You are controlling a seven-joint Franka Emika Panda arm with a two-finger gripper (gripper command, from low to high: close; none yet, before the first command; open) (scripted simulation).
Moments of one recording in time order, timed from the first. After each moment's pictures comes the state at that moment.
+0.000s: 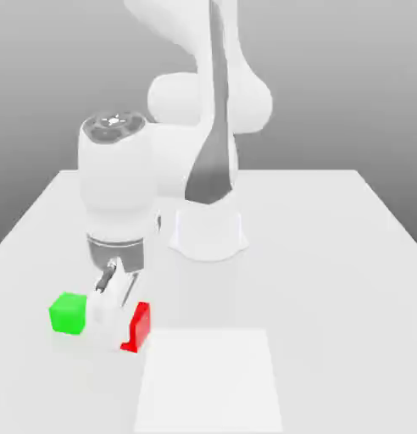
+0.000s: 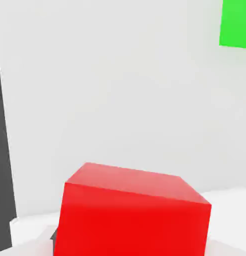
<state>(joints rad) -0.43 0.00 0.03 -2.69 -0.08 2.68 2.46</state>
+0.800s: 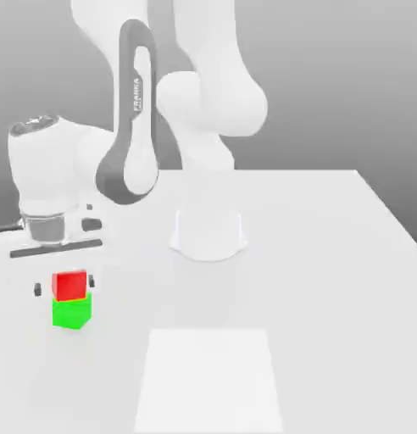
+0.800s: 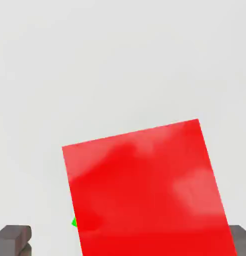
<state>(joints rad) -0.71 0.05 -0.03 -2.82 0.03 2.87 2.89</state>
